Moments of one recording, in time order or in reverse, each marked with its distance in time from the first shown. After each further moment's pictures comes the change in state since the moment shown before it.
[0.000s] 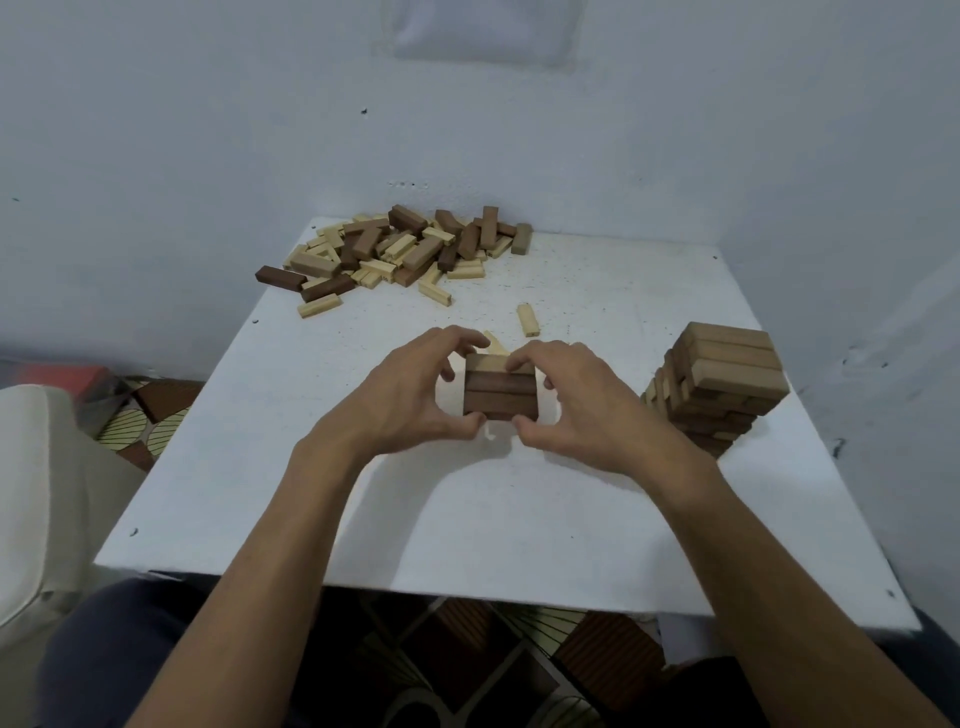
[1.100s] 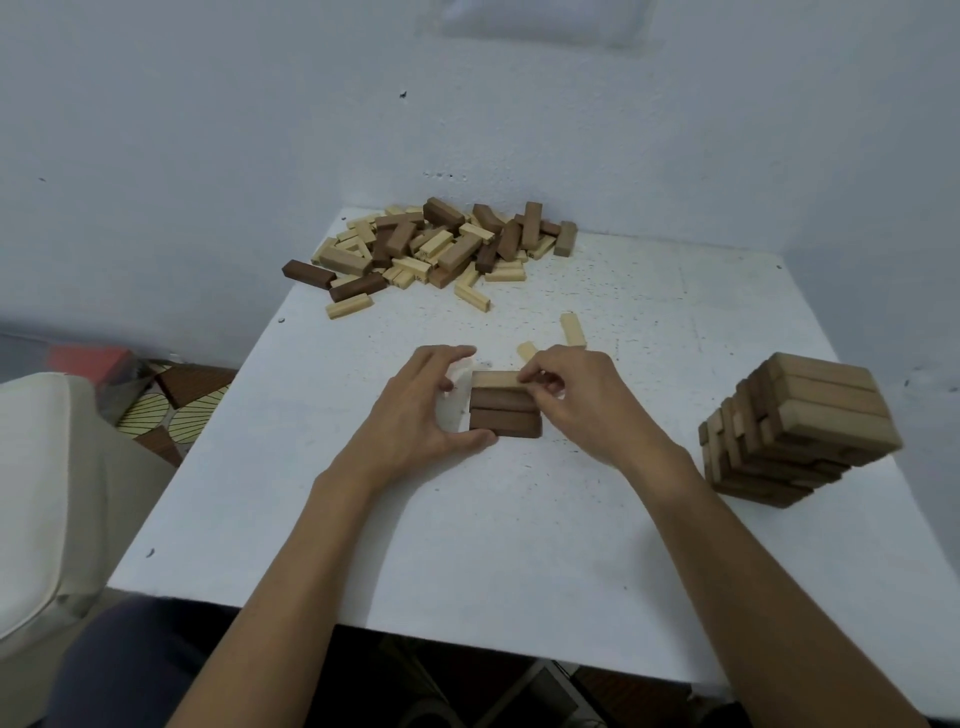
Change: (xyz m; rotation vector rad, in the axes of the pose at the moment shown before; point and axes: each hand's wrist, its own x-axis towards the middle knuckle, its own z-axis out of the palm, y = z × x) left_hand 0.000 -0.056 0.021 -0.057 0.181 -0.121; right_hand 0.067 0.021 0.042 0.093 0.105 0.058
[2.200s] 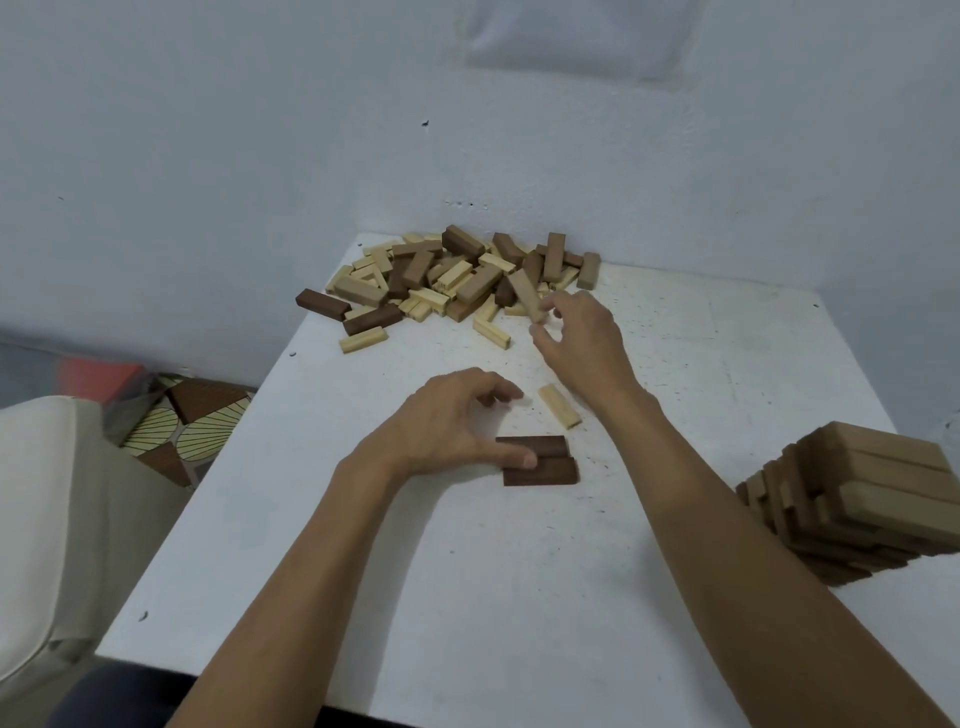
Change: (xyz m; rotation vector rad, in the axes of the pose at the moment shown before) left_hand 0.056 0.003 -0.019 0.008 -0.249 -0.010; right_hand 0.109 0.023 0.011 -0.132 0.235 0.097
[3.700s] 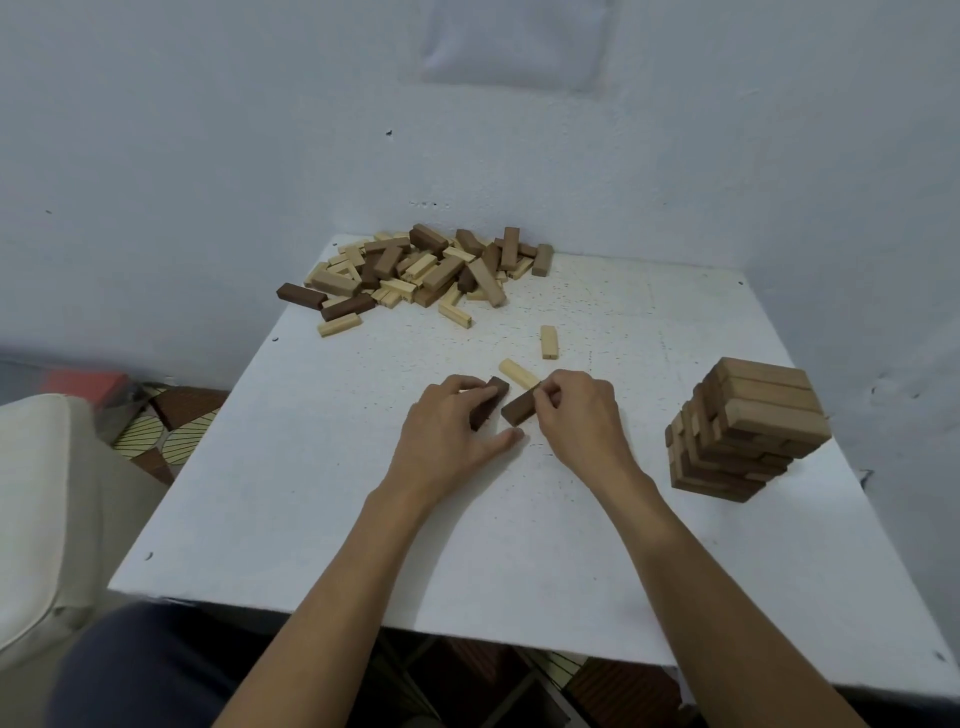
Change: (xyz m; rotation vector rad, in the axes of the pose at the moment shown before) left_hand -0.036 0.036 0.067 0.119 0.332 -0.068; right_hand -0.124 -0.007 -0.037 0.062 -0.026 0.242
